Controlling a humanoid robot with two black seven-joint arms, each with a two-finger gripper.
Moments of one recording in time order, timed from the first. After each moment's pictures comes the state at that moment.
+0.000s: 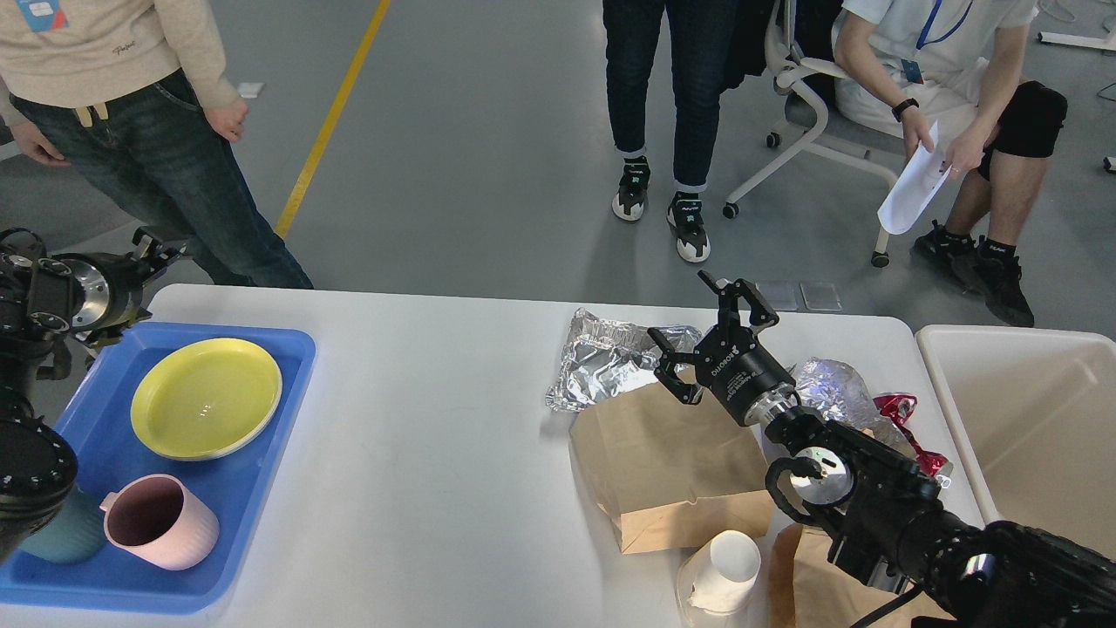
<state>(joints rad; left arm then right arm) -1.02 0.25 0.55 0.27 -0.24 -0.63 0.13 0.69 0.01 0.51 0.30 -0.02 0.65 0.41</state>
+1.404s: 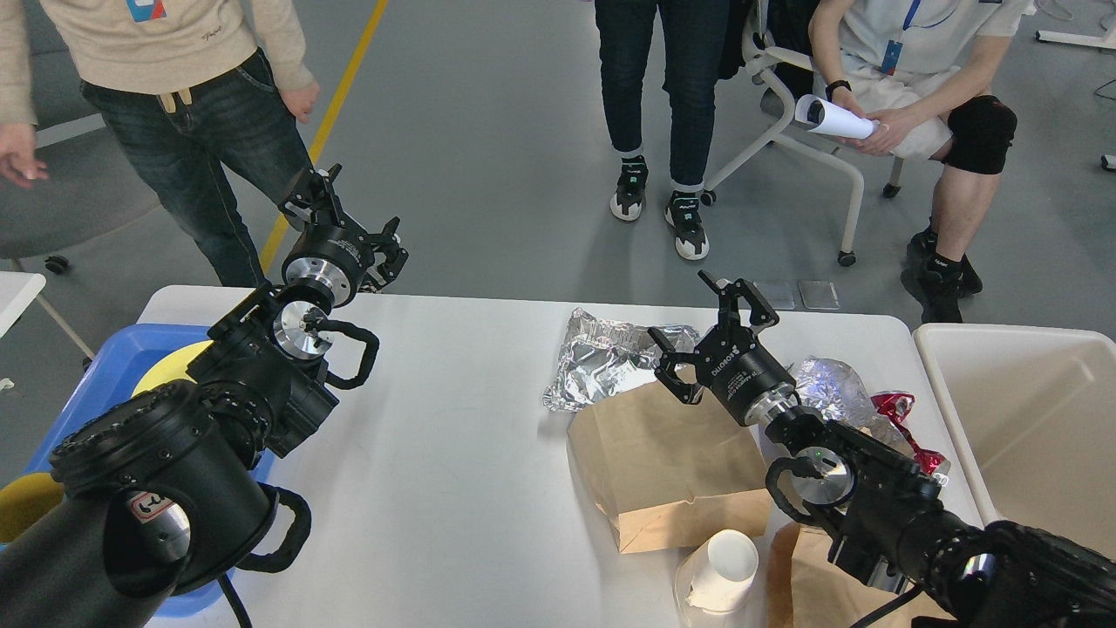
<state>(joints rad) -1.13 -0.16 -0.61 0.25 -0.34 -0.44 -0.18 0.69 0.01 0.51 0.30 -0.02 0.65 0.41</state>
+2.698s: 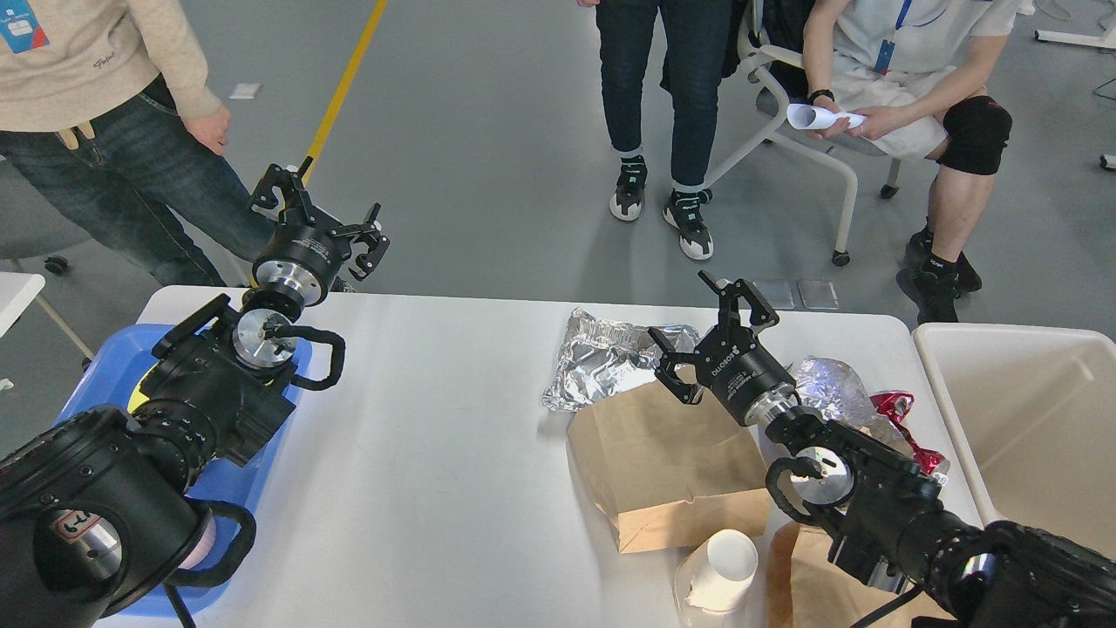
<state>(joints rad) -1.02 0.00 -0.68 0.00 -0.36 -0.48 -0.19 0.69 0.01 0.51 0.30 -0.02 0.65 0.41</state>
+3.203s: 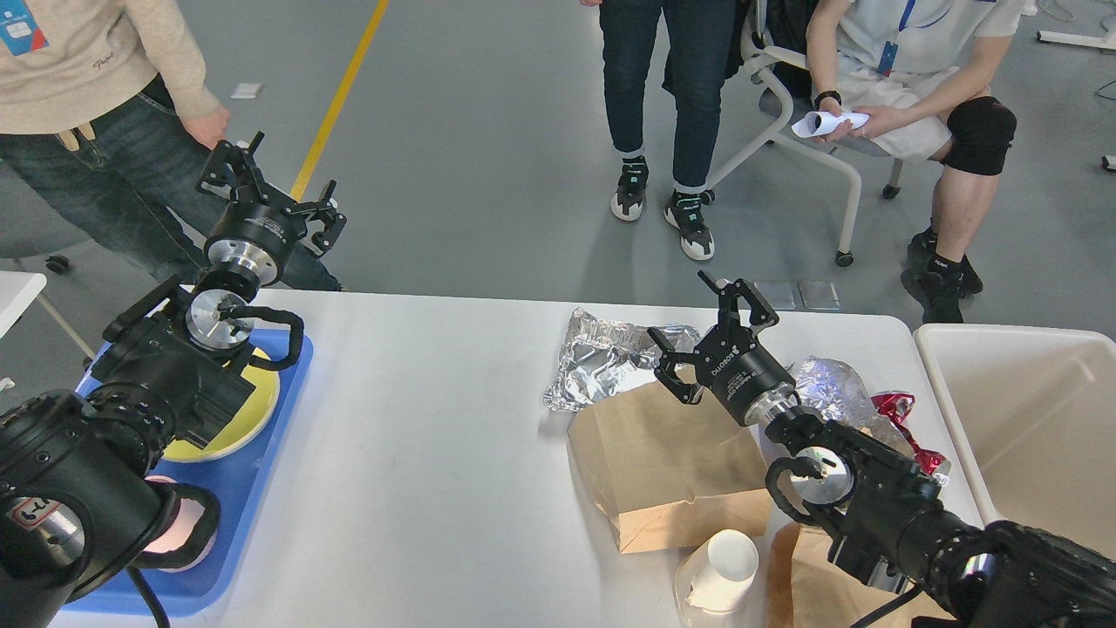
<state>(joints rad) -1.06 0.09 -0.67 0.00 -0.36 -0.50 -0.19 0.69 0.01 0.51 0.30 -0.02 0.65 0.41</state>
